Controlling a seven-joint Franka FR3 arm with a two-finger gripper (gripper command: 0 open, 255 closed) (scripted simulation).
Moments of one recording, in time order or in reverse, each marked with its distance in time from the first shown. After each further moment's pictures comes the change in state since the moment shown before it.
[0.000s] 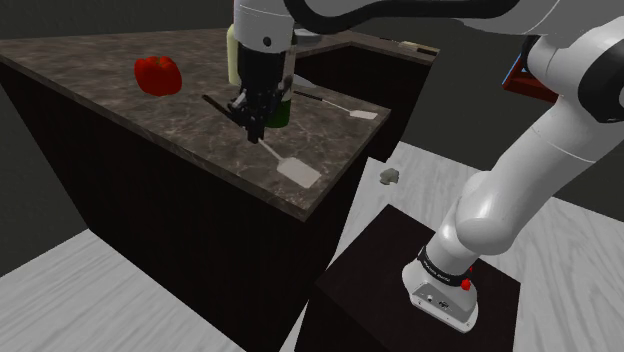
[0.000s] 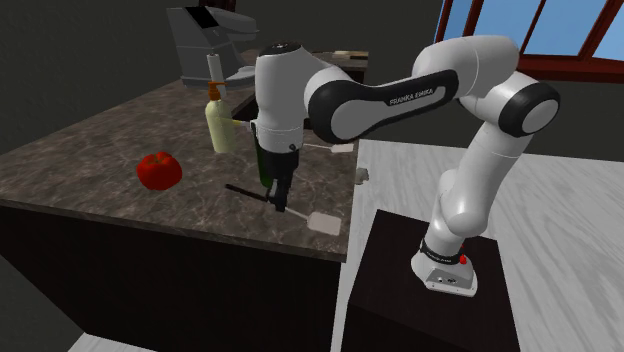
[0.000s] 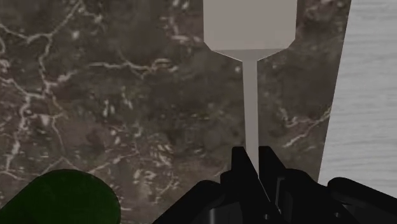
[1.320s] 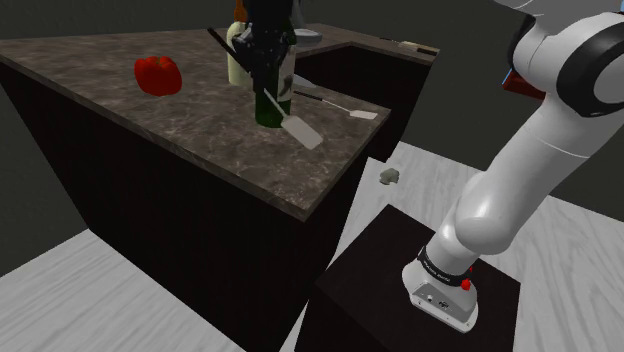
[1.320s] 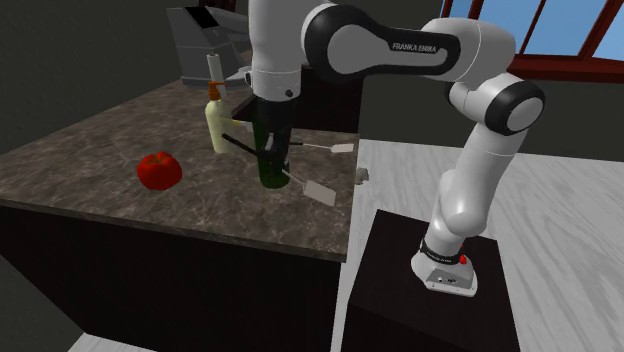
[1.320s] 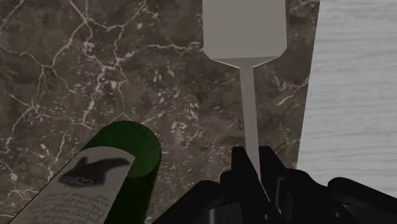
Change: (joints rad) arm -0.023 0.062 -0.019 0.299 -0.029 -0.244 -0.031
